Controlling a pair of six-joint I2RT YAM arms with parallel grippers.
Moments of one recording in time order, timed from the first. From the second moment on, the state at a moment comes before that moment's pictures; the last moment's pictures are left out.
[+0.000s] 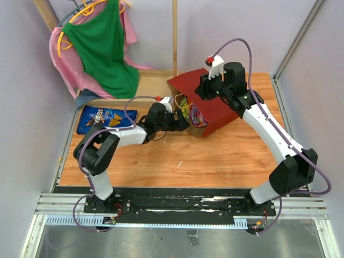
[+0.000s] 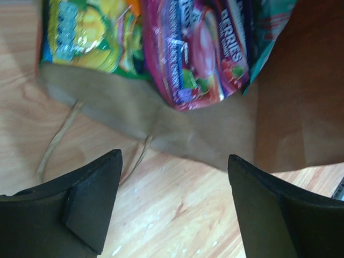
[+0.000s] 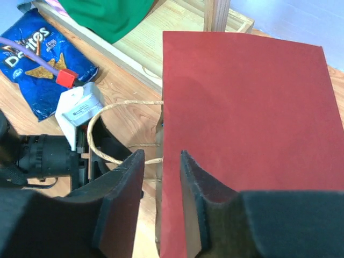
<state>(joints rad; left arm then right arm) -0.60 1.75 0.91 0.39 0.17 -0.57 0.41 1.51 1.48 -0.36 -0.28 0.00</state>
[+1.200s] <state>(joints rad) -0.67 2.13 1.18 0.57 0.11 -0.69 0.28 1.15 1.28 -0.17 -0.38 0.06</state>
